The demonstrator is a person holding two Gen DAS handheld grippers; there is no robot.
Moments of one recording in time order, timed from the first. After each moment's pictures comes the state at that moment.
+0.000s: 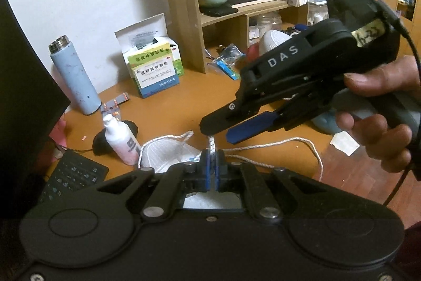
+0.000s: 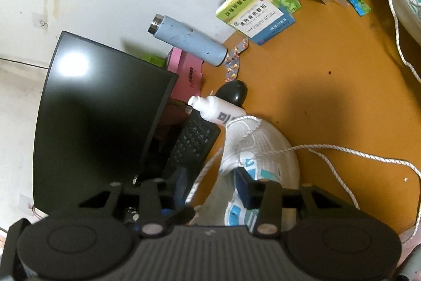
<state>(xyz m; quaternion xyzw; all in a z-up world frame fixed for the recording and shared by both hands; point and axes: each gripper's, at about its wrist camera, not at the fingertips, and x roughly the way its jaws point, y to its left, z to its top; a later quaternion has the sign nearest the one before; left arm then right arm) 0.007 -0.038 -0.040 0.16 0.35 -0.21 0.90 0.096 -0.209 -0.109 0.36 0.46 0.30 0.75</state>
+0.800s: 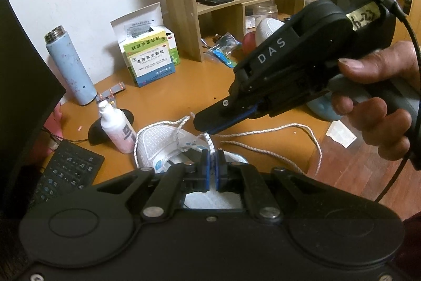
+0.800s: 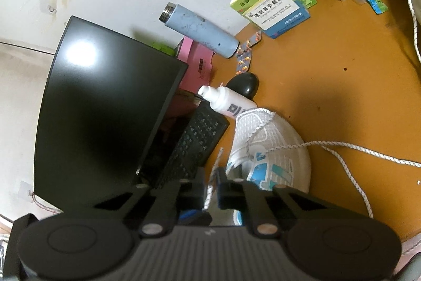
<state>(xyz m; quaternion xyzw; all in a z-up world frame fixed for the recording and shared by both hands) 0.003 -0.034 -0.051 0.16 0.37 -0.21 0.89 0.091 -0.198 -0.110 0.34 0.46 0.33 0.75</state>
